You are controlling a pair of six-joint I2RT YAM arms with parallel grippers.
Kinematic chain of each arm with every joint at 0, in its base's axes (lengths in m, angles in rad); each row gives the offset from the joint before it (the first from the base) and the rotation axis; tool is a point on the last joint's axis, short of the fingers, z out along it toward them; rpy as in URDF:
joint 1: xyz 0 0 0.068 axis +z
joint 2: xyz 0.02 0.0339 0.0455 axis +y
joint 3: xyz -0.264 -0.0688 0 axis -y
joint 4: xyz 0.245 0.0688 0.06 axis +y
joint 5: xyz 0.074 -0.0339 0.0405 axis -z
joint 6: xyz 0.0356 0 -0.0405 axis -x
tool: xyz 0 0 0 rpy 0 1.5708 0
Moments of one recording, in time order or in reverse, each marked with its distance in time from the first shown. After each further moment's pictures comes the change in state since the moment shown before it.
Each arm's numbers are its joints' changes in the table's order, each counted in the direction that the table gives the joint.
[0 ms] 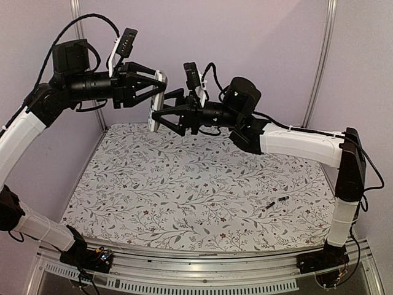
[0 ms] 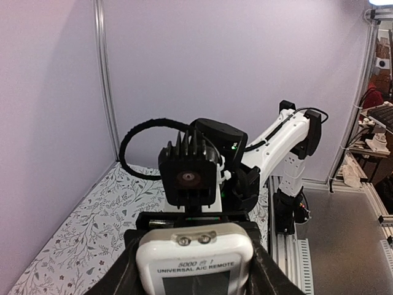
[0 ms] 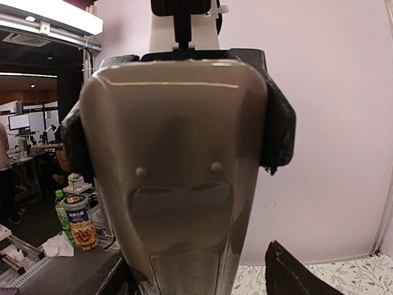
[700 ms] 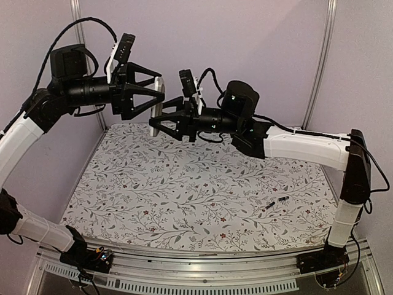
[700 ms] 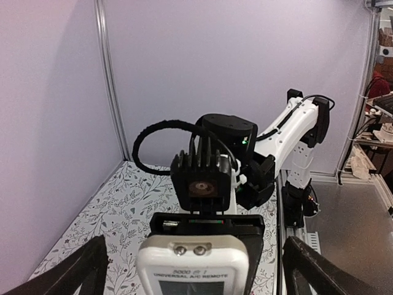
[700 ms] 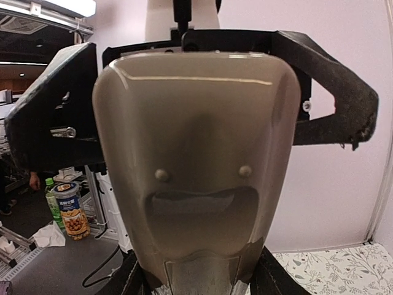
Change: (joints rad) left arm -0.005 -0.038 -0.063 -0.019 -0.024 -0.046; right arm 0.028 -0.027 -0.038 0.069 0.024 0.087
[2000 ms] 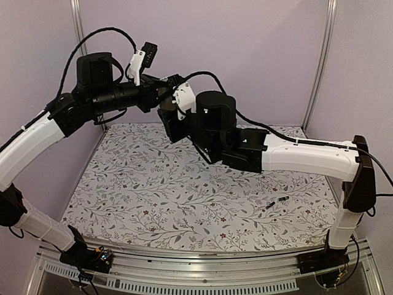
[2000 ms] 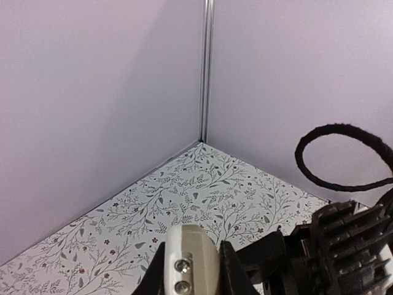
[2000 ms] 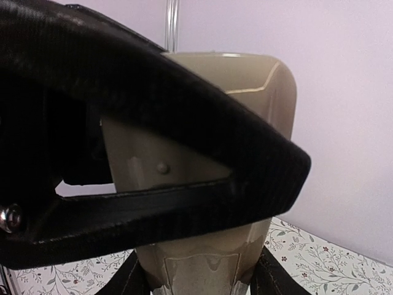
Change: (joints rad) left arm -0.089 0.084 -0.070 -0.135 -0.520 0.111; right arm 0.219 -0.032 0.074 0.409 1.262 0.267
